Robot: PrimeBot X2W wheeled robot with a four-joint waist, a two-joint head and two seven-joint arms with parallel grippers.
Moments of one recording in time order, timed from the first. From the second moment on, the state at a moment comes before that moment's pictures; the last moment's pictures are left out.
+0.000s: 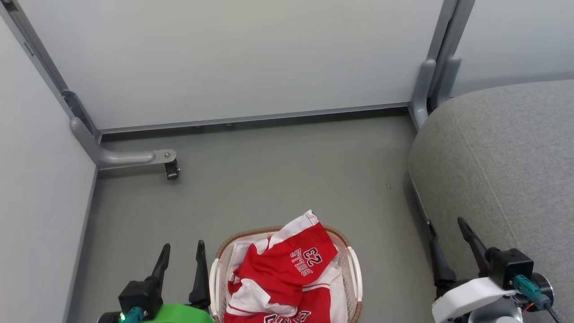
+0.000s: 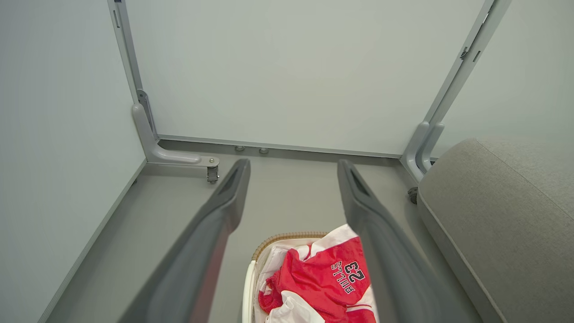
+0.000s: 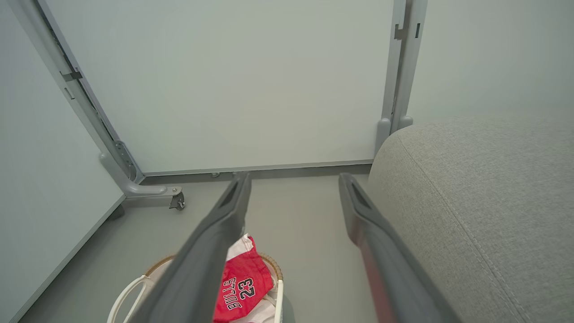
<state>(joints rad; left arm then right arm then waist) 0.04 0.05 -0.19 0.24 -0.29 -0.01 -0.24 0.01 -0.05 0.03 0.18 0.19 0.13 -0.24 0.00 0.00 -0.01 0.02</state>
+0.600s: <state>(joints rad) 0.04 0.05 -0.21 0.26 -0.23 0.00 -0.26 0.01 -0.05 0.04 0.19 0.10 0.13 -0.26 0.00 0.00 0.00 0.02</state>
